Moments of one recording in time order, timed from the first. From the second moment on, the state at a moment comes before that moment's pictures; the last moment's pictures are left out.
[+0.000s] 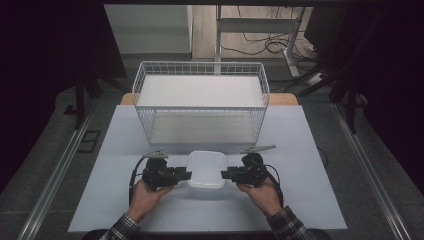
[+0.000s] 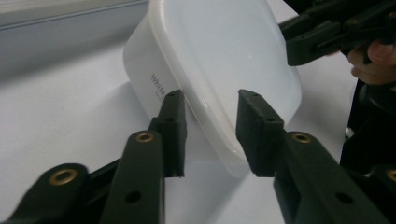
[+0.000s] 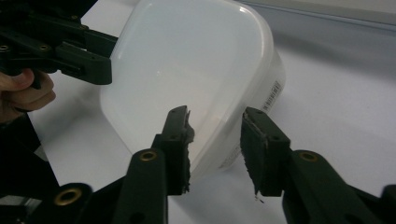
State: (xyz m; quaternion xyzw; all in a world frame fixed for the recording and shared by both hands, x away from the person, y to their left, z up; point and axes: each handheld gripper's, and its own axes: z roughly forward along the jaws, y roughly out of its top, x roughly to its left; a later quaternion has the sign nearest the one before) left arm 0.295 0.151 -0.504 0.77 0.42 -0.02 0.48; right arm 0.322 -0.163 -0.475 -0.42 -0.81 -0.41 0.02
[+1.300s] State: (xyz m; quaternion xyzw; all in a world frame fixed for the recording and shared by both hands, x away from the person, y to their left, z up) left arm 0.340 0.160 -0.482 0.74 0.46 0.05 0.50; right arm 0.365 -0.143 -0.449 -0.39 -0.79 -0.46 -0.09
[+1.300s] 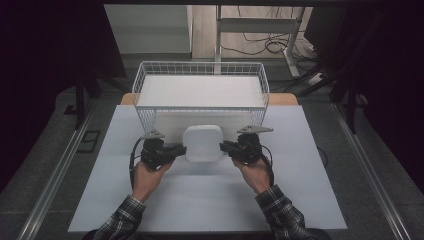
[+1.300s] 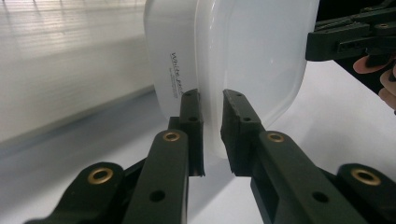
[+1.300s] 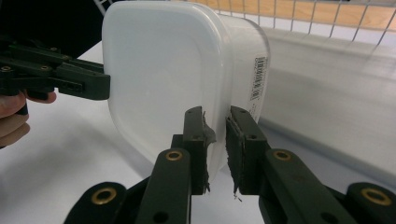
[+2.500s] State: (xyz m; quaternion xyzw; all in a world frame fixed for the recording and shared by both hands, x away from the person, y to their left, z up) left arm 0.382 0.159 -0.498 0.72 0.48 0.07 0.49; right arm 0.410 -0.133 -0.469 -0.42 -0.78 -0.46 -0.10
